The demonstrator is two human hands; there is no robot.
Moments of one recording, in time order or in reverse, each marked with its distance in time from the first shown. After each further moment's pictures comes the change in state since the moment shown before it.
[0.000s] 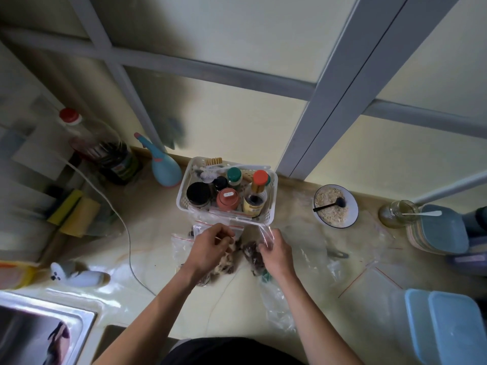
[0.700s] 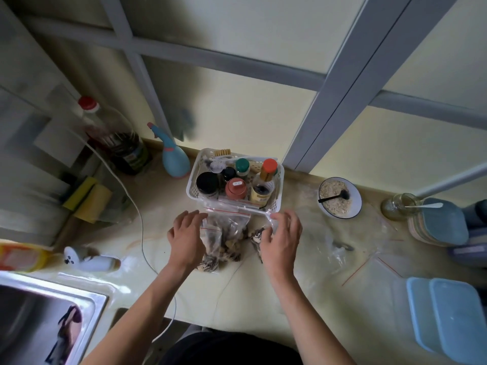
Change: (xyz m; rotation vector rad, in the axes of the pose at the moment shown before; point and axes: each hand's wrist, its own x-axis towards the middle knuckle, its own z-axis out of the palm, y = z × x) left_hand -0.019 -0.046 -0.038 0.630 0.257 0.018; right_hand -0.046 -0.040 0.010 -0.072 0.563 -0.385
